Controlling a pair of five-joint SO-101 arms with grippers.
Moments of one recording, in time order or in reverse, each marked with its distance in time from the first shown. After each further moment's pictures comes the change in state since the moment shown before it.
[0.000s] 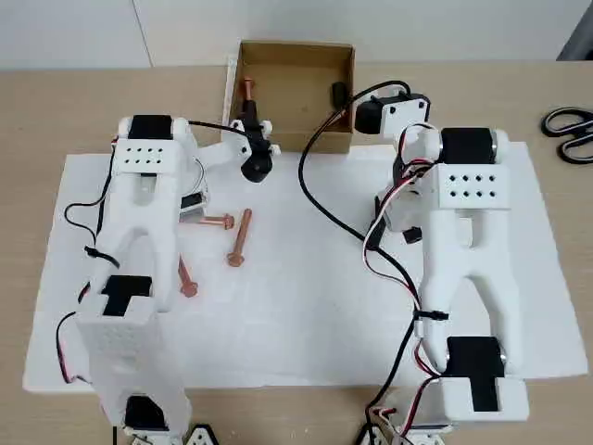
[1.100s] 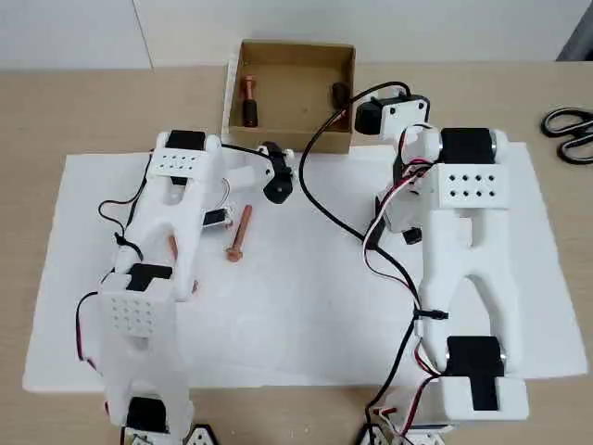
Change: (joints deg) left arm 4.0 12.9 -1.3 -3.3 1.7; right arm 0.0 0.0 0.3 0.0 0.0
